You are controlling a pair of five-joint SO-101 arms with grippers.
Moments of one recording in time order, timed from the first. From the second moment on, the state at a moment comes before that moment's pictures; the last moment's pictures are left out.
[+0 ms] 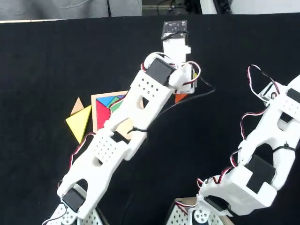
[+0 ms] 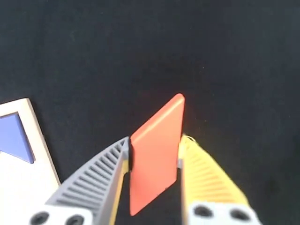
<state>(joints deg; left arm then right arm) 34.5 53.6 -85.7 98.8 32.0 38.3 3.3 13.4 49.9 -12.2</state>
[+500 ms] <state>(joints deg) 32.3 49.4 -92.5 100.8 19.9 36.4 3.3 13.4 49.9 -9.0</state>
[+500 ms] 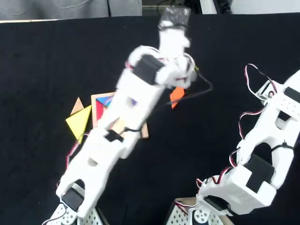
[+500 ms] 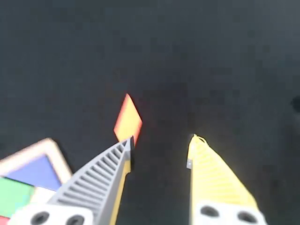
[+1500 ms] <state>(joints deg) -22.5 -41.9 40.4 61.0 -5.8 -9.3 26.2 -5.0 60.8 -0.4</state>
